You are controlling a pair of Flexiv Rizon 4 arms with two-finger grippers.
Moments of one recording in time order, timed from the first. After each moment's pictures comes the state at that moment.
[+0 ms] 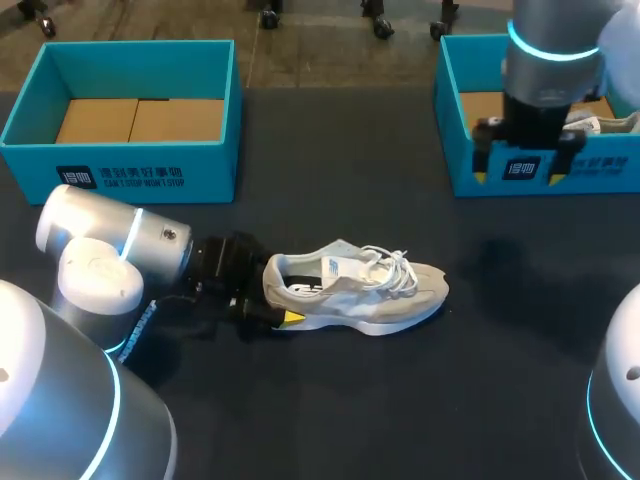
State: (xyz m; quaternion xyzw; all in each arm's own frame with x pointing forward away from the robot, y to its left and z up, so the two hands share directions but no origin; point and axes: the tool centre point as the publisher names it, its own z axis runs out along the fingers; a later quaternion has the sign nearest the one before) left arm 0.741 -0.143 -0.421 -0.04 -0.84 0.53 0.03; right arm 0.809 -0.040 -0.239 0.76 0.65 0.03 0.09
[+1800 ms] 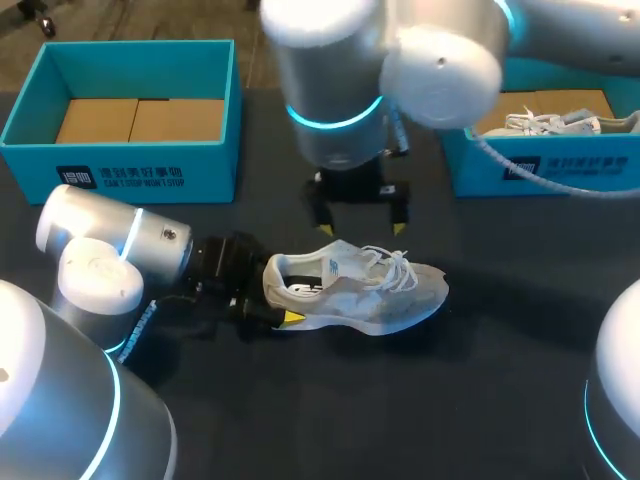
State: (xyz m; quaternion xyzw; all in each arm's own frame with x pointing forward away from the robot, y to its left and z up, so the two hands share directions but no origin) left arm 0.741 -0.143 -0.421 -0.04 -0.84 0.53 0.03; right arm 0.752 0.173 -0.269 0.74 0.66 0.00 0.11
